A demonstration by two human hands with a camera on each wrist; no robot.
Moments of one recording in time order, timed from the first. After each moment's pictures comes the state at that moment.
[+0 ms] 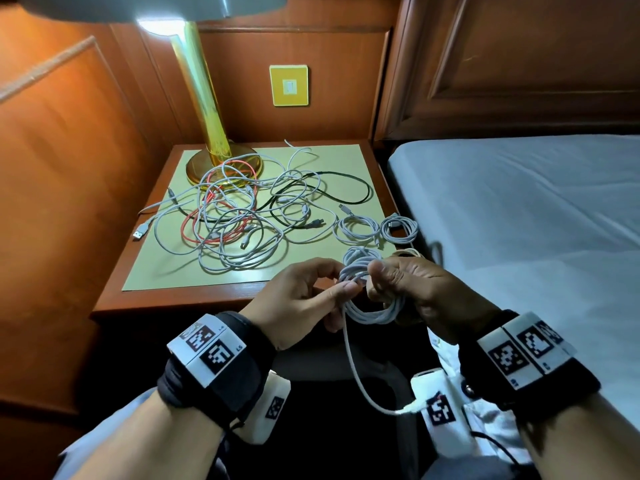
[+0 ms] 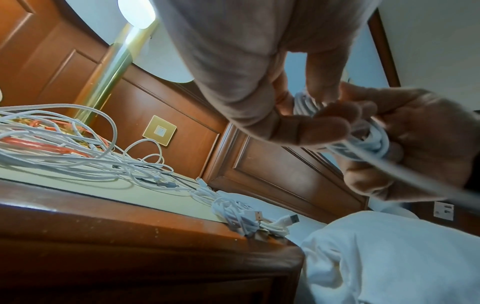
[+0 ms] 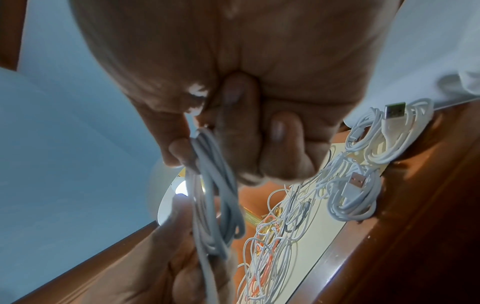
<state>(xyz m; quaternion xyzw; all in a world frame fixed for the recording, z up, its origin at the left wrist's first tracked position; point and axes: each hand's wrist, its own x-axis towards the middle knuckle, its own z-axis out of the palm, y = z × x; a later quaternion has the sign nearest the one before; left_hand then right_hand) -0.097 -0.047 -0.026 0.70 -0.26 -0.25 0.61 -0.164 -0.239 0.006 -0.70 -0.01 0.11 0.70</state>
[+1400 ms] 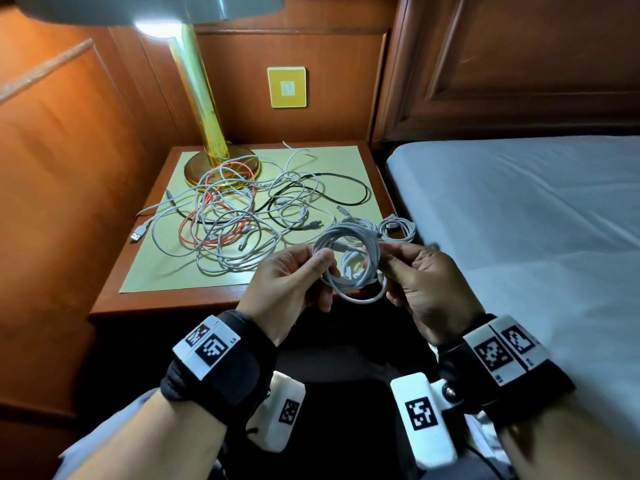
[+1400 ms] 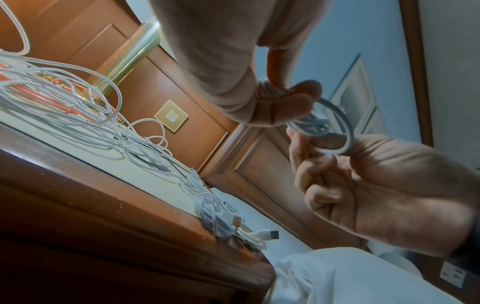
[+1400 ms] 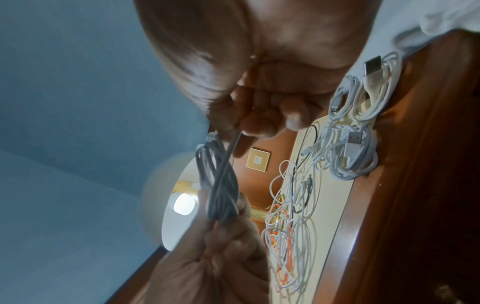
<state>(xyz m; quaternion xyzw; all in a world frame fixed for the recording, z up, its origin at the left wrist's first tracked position) -0.099 -0.058 -0.015 0.59 -0.15 -0.19 0.77 -0.152 -0.233 -0.012 -0.62 0.18 -0.08 0.76</state>
